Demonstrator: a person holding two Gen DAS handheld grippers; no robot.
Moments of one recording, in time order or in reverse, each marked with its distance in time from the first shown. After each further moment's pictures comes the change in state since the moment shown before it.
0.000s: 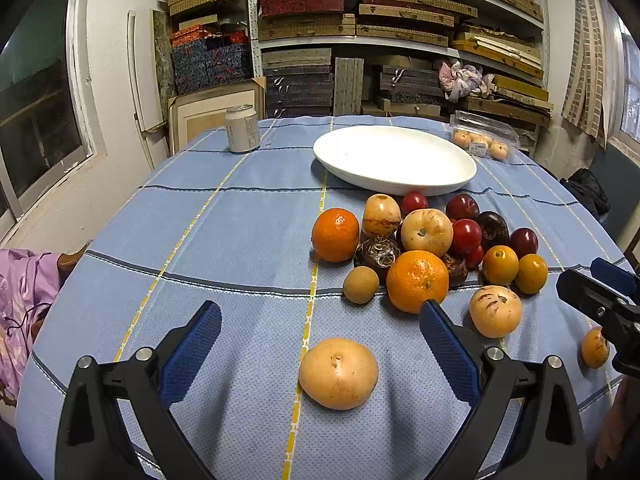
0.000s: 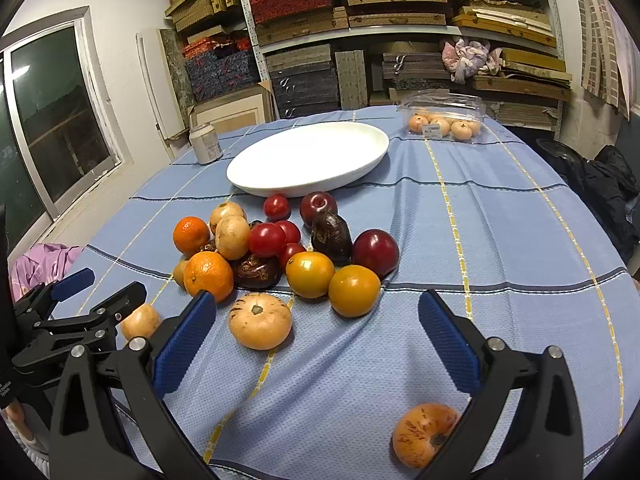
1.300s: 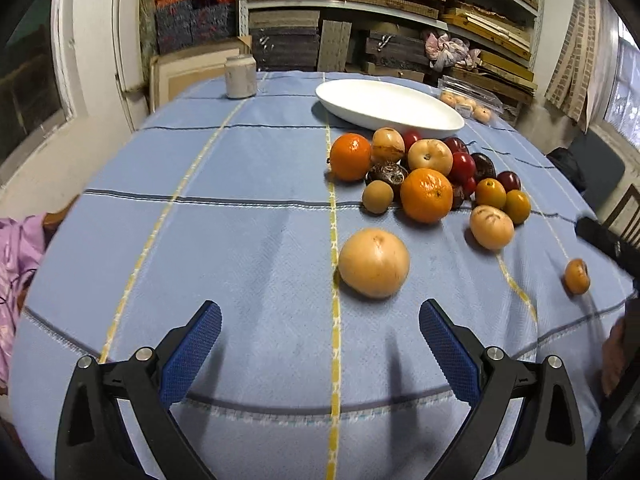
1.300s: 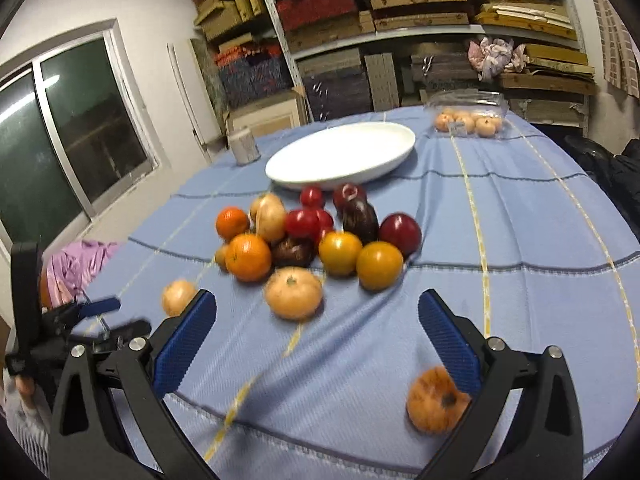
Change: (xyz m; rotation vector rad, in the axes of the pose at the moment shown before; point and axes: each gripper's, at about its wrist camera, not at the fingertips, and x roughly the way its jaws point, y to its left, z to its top) left arm -0.016 0.044 -0.041 -0.019 0.156 -0.127; right arm -0.031 -0.012 -0.020 -0.007 -0.006 0.148
